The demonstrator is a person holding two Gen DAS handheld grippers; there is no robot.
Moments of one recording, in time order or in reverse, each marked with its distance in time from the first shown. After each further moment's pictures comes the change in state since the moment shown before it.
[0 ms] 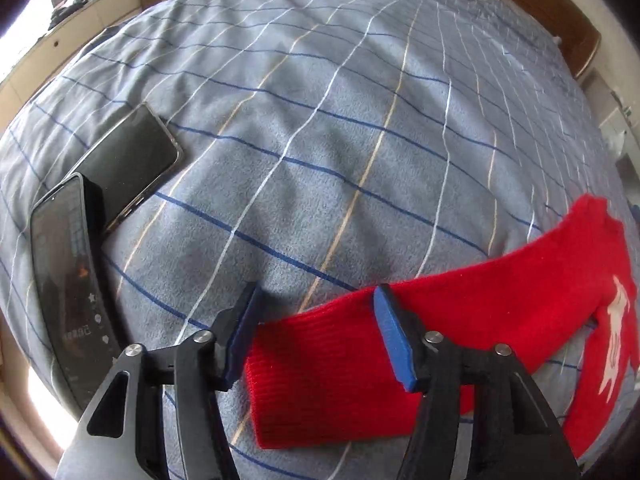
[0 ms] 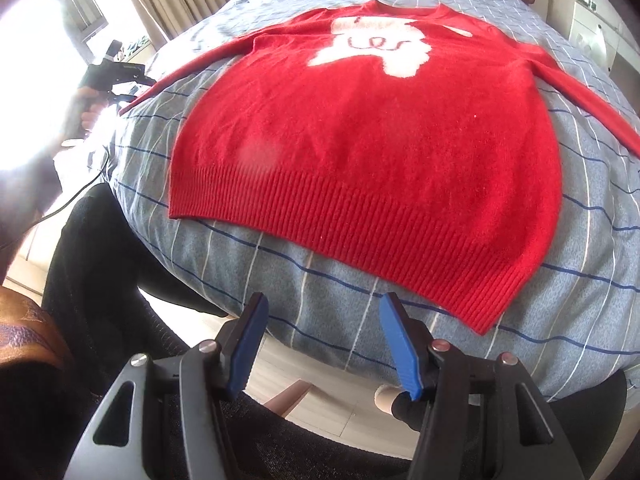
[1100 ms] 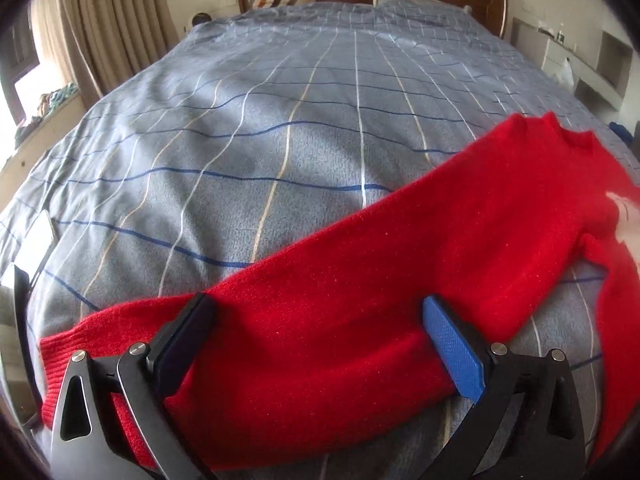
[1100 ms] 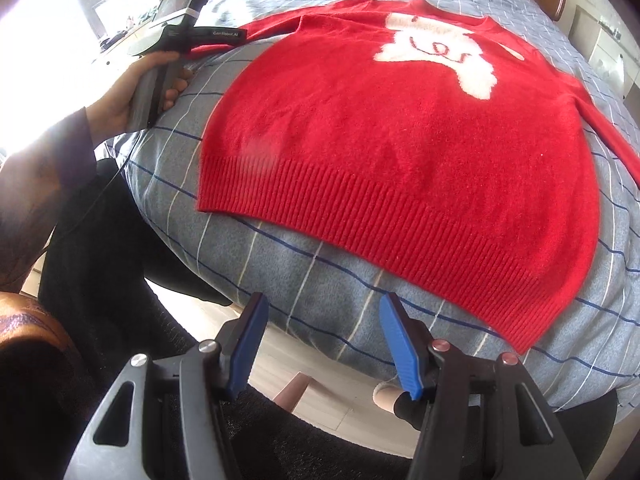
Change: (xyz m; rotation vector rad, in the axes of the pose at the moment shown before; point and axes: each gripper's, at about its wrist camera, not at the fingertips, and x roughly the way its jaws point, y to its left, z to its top) left arm 0.025 -0.144 -0.042 0.319 -0.269 0.000; right arm 0.018 0.061 0.018 -0.086 0.072 -0.044
